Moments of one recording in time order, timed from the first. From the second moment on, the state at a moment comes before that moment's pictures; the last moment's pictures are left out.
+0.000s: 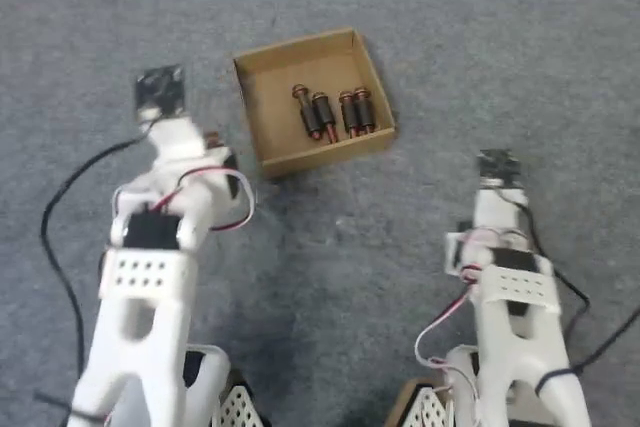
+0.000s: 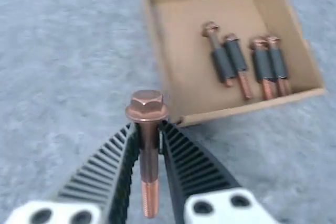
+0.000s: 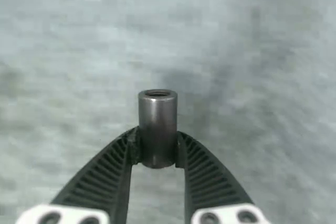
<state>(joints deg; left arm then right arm) -3.3 -43.3 53.4 48.7 16.4 1.8 -38.1 72.9 38.2 7.3</state>
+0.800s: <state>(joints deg) -11.3 -55.7 68.6 40.6 16.6 -32.5 -38.1 73.8 -2.6 -0.9</state>
